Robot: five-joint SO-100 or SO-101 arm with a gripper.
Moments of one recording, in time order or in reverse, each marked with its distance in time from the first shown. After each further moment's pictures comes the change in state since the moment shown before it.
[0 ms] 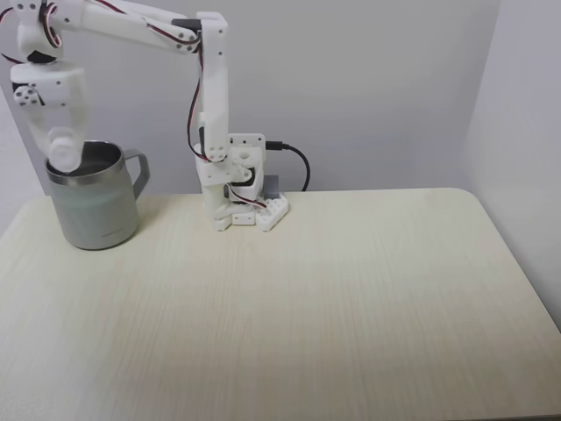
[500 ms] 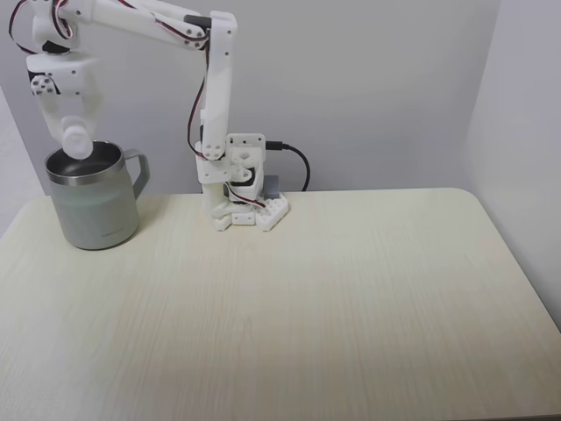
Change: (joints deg) arm 5.9 -4.6 -3.8 0.0 -7.1
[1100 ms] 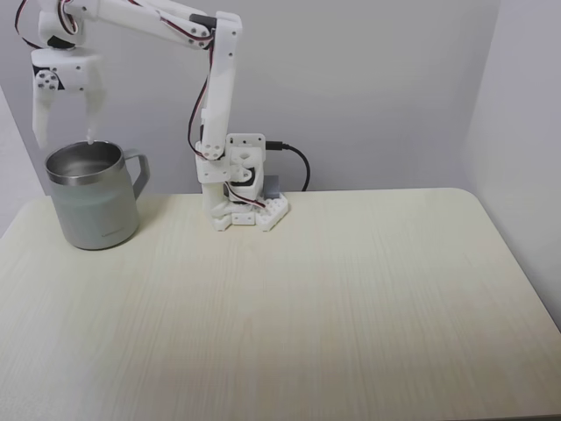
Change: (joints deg) arm 0.1 -1.8 -1.2 0.0 -0.4
